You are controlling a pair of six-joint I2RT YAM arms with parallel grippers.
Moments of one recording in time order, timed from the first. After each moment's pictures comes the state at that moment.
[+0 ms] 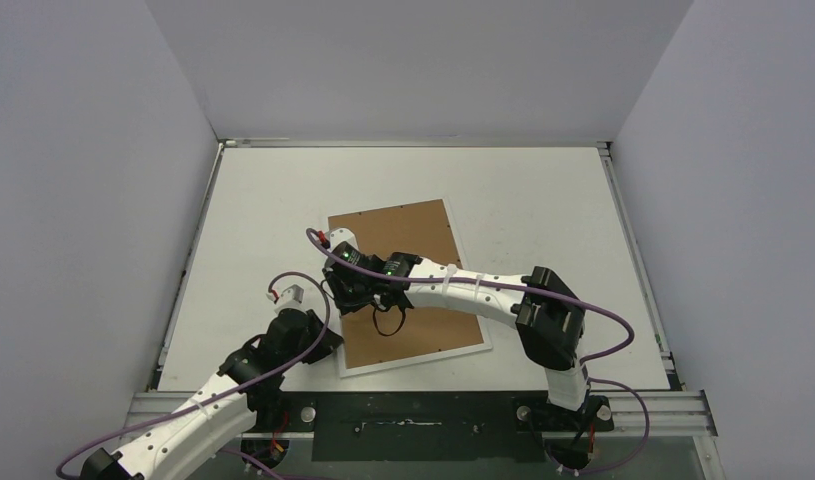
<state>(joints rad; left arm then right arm) -0.64 0.51 0.13 -0.38 -0.10 -1.01 1.16 1.92 1.56 -0.50 0.12 0.50</state>
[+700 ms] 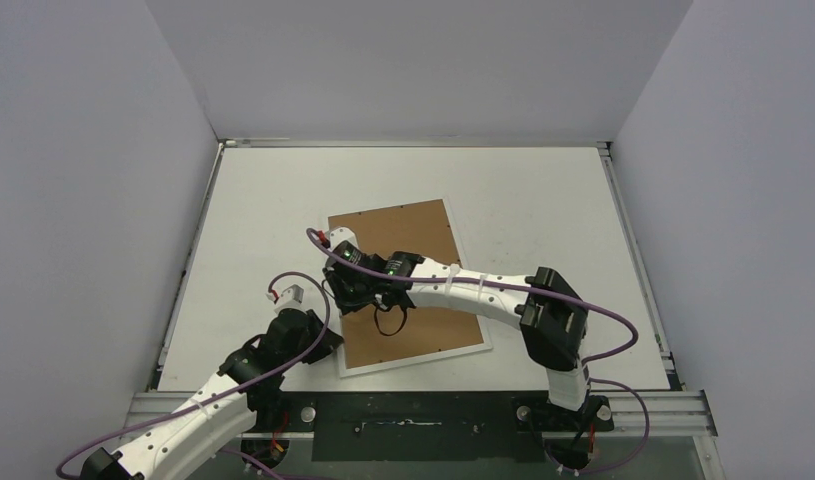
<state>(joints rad) -0.64 0.51 0.13 -0.38 -0.11 -1.01 1.16 1.91 1.56 -0.50 0.12 0.49</state>
